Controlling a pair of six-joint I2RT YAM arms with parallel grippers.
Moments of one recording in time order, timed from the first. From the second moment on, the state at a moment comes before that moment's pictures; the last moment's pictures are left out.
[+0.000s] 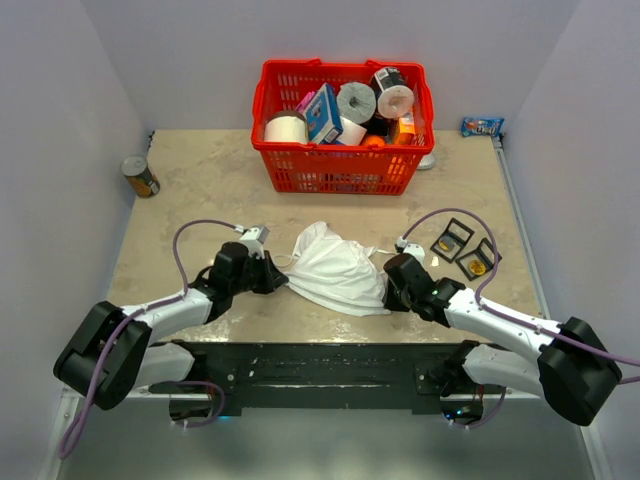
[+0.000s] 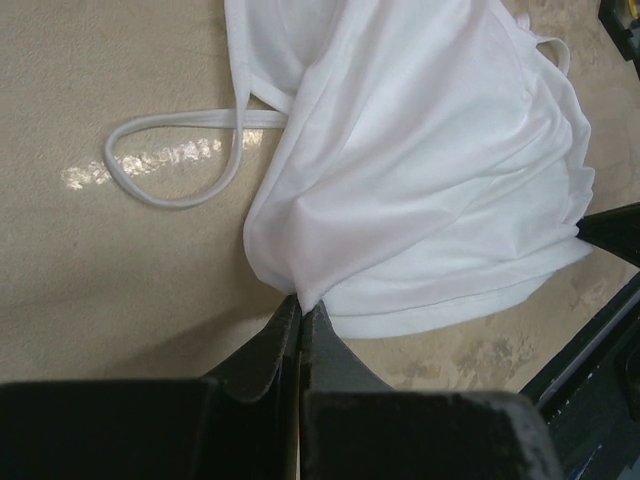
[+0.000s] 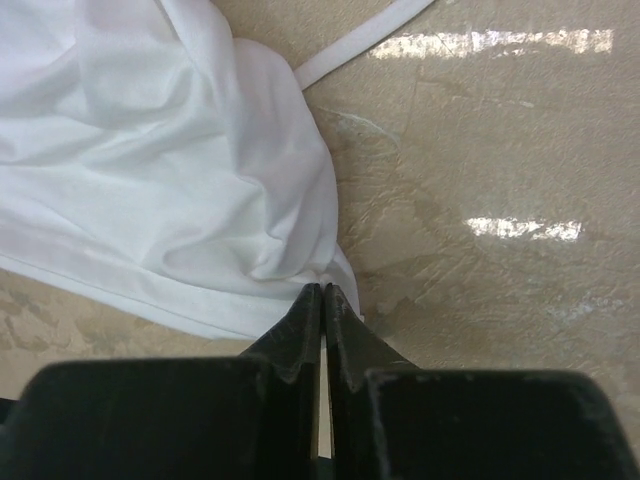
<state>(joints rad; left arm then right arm) -0.49 1.23 0.34 0.30 0.24 -0.54 0.73 1.09 0.48 -0.36 0.23 0.76</state>
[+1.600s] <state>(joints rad) -0.28 0.83 1.23 -0.06 0.31 -0.25 0.73 0.93 1.53 -0.42 0.43 0.27</state>
